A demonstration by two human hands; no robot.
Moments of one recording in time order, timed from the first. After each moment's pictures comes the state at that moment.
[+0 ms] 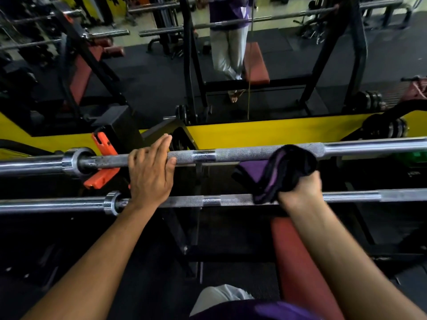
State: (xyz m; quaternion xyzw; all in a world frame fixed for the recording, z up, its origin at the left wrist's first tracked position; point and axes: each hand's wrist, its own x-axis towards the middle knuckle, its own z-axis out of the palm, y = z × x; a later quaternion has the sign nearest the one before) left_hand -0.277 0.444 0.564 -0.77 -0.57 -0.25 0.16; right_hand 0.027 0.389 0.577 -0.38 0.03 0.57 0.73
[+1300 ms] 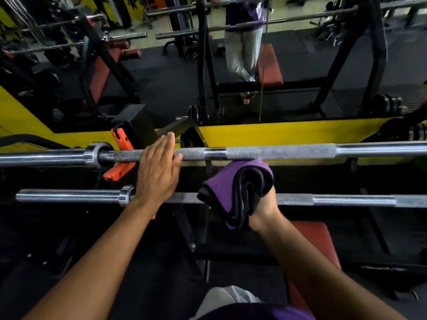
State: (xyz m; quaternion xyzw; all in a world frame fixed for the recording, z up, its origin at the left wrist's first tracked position) left_hand -0.291 0.435 0.570 -0.78 -0.57 -0.23 0.13; right_hand -0.060 0.361 0.574 -0.35 -0.07 0.72 0.60
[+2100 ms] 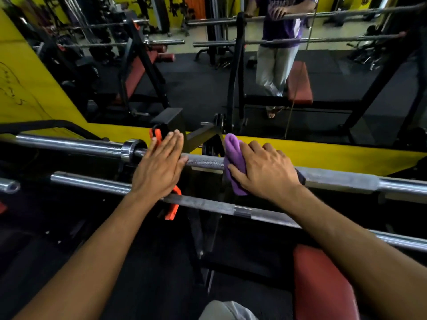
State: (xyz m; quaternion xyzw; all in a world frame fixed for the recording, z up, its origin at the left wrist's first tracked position) left_hand -0.355 0.440 0.594 -0.77 -0.60 -0.10 0.18; right_hand -0.072 0.435 0.618 -0.54 -0.82 -0.13 0.14
